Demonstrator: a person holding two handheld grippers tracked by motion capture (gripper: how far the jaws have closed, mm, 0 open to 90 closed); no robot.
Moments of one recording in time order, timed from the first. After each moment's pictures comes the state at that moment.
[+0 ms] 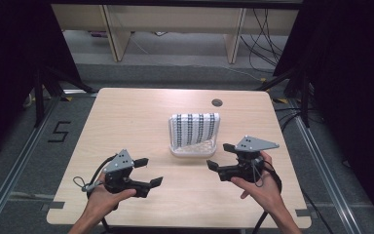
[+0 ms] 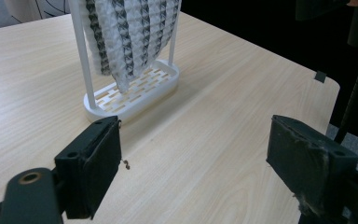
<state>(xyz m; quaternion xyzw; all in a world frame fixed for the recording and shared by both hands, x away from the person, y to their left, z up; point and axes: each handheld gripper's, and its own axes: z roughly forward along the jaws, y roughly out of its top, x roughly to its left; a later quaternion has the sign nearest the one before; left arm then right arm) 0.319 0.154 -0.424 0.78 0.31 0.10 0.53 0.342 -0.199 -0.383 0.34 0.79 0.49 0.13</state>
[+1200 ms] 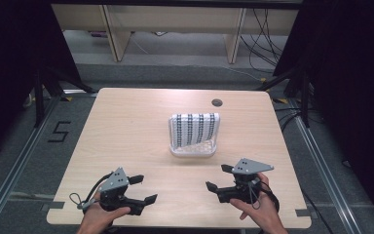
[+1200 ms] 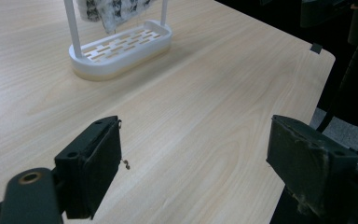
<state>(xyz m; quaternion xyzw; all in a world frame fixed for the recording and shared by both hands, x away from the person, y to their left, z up) 0.292 0.169 -0.462 0.79 0.32 0.09 0.51 0.313 -0.202 -0.431 0.34 0.81 0.47 0.12</state>
